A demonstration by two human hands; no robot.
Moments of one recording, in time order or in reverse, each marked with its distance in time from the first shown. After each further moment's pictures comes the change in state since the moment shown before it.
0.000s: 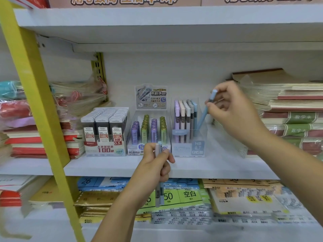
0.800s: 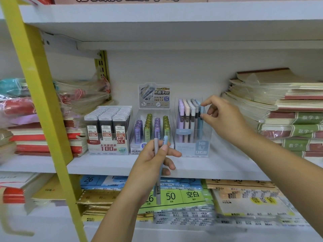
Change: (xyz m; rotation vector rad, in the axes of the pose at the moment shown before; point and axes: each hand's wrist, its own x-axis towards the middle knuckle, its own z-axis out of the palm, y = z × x) left_hand -0.003 0.008 -0.002 -0.046 0.030 0.099; right_hand 0.009 0.032 0.025 -0.362 -0.099 0.015
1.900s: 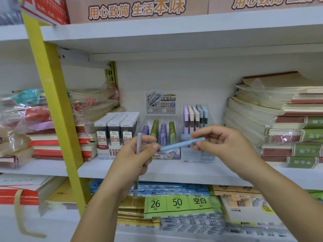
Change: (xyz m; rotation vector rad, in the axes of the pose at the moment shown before) left_hand 0.002 0.028 -0.048 0.015 0.084 0.008; right_hand -0.061 -0.046 -0.004 0.839 -0.220 0.185
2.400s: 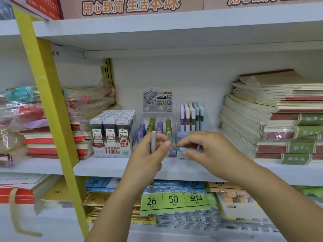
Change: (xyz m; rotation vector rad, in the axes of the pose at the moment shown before) left_hand -0.002 -0.004 0.045 0.146 0.026 0.093; right_hand -0.002 -0.002 0.011 -0.758 -0.172 -0.237
